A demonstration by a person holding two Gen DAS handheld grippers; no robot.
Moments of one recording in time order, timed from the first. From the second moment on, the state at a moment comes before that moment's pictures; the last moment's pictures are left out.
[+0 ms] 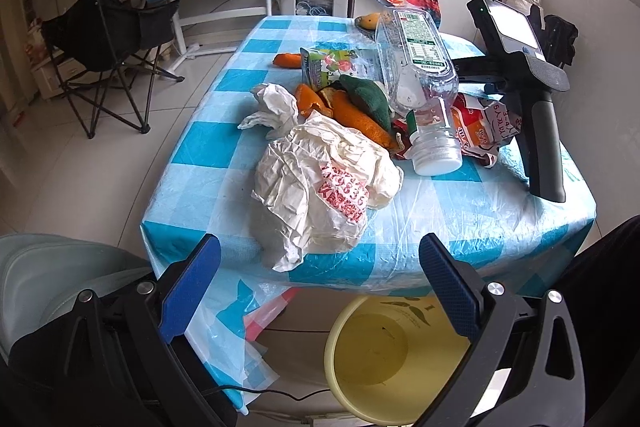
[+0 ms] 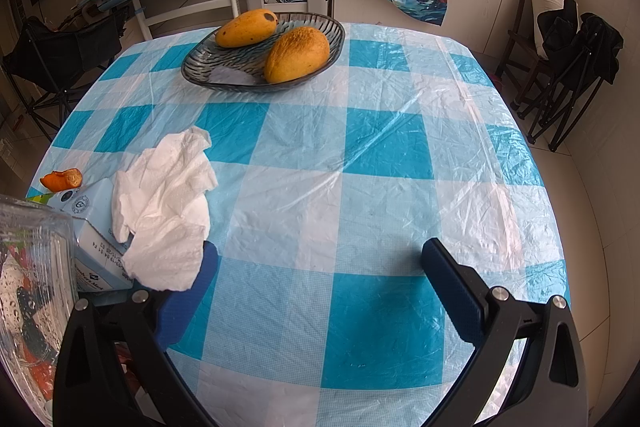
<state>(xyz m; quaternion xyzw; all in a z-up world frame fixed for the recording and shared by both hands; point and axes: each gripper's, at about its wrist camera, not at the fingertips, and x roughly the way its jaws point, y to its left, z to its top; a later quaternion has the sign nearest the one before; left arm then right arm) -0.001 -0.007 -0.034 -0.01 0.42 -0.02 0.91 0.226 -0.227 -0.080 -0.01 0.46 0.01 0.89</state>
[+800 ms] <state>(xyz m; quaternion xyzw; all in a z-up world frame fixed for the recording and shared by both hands) -0.005 -0.005 -0.022 -0.01 0.40 0.00 0.92 0.226 -0.227 -0.081 -0.01 0.46 0.01 0.89</state>
